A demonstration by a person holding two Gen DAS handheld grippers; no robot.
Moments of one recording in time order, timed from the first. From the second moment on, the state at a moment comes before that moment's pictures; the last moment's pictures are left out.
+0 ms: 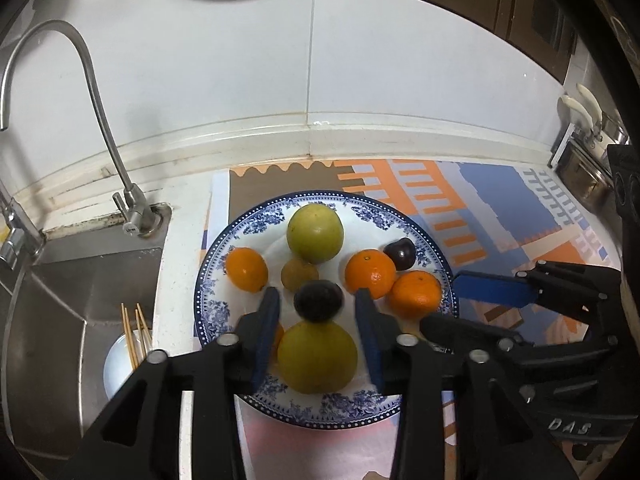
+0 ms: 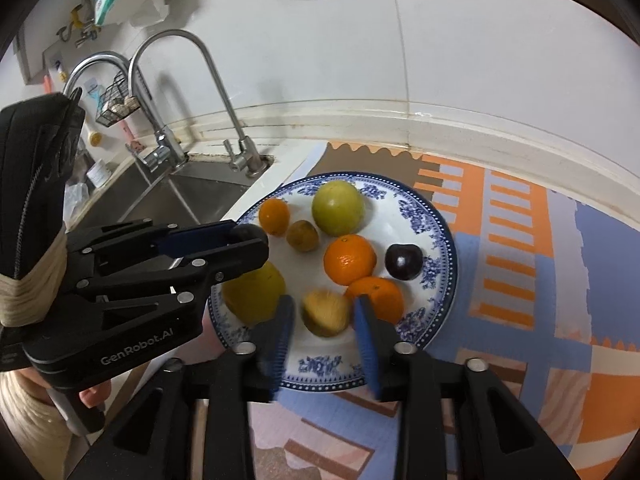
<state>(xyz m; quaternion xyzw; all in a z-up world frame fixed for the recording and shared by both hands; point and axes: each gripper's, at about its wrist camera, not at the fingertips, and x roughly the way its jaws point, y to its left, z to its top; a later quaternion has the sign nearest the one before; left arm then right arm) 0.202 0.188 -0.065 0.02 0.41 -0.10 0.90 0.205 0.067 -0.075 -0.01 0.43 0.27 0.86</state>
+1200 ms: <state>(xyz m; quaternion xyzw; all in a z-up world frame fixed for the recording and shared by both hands) -0.013 0.099 0.014 0.04 0.29 -0.02 0.96 0.006 -0.073 0.005 0.00 0.31 0.11 0.94</state>
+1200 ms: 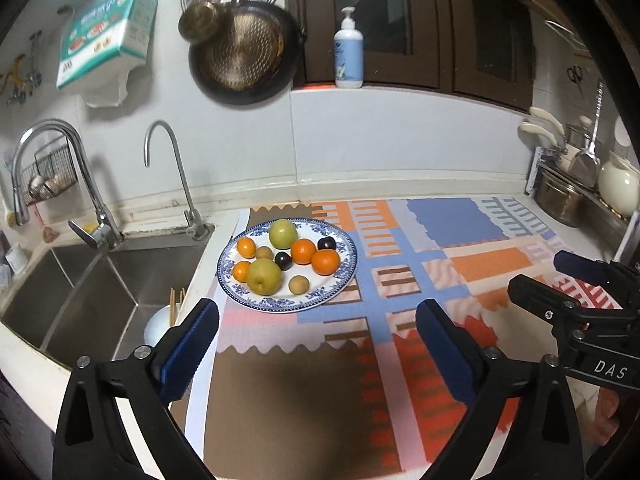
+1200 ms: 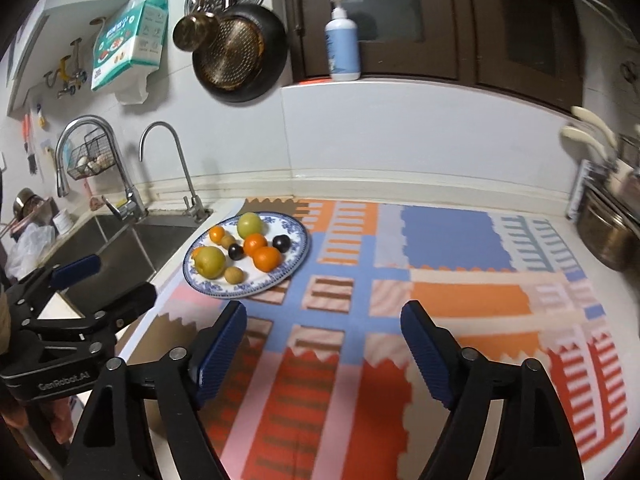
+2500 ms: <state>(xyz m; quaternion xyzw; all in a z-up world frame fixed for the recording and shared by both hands) -0.103 0.066 0.057 0.06 0.22 0.00 0.97 -0.096 -0.114 0.042 0.01 0.25 0.09 0.96</state>
